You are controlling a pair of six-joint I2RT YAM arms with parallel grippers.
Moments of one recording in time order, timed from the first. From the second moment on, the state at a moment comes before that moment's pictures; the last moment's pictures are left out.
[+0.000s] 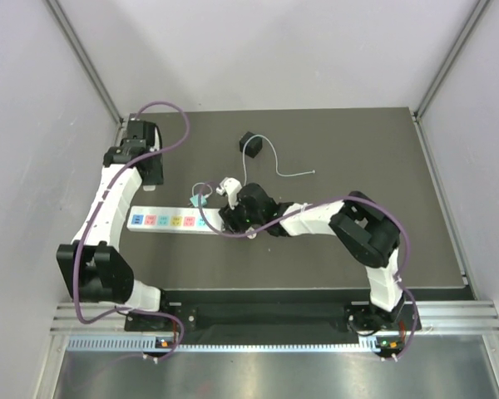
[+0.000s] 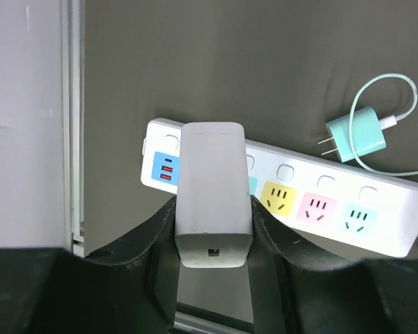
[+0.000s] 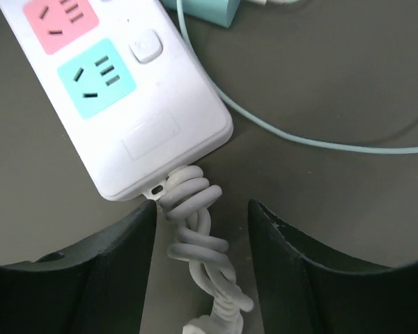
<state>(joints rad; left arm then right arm) -0.04 1.44 1.38 -0.90 -0.27 -0.09 0.94 1.99 1.15 0.24 -0.07 0.02</state>
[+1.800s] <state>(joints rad) 0.09 1.75 1.36 -1.09 -0.12 0.23 0.65 1.63 0.76 0.82 -0.68 0.50</state>
